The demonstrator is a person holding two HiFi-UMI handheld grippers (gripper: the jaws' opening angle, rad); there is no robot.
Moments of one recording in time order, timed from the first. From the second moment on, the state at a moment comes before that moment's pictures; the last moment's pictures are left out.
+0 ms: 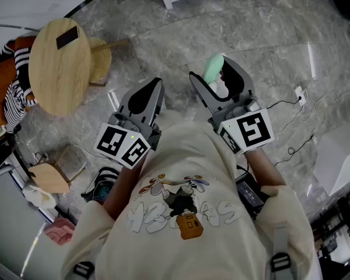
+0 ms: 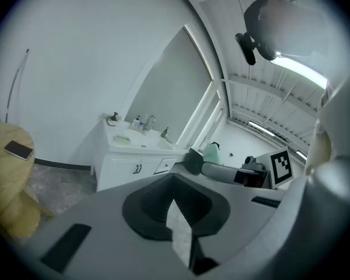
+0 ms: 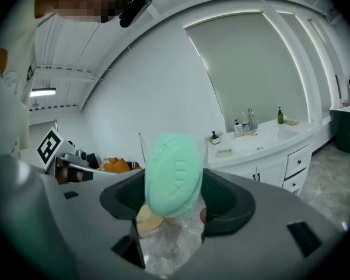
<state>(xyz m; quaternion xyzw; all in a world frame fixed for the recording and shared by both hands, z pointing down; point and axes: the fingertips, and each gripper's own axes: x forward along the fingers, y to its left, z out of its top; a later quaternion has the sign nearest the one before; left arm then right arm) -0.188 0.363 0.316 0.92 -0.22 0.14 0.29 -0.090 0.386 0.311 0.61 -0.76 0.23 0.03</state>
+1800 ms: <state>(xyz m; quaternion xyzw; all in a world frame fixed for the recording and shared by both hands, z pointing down) -0.178 0.395 0.311 0.92 -0.19 0.13 0.32 -0.078 0.451 0.298 0.66 -0.70 0.27 -0.06</state>
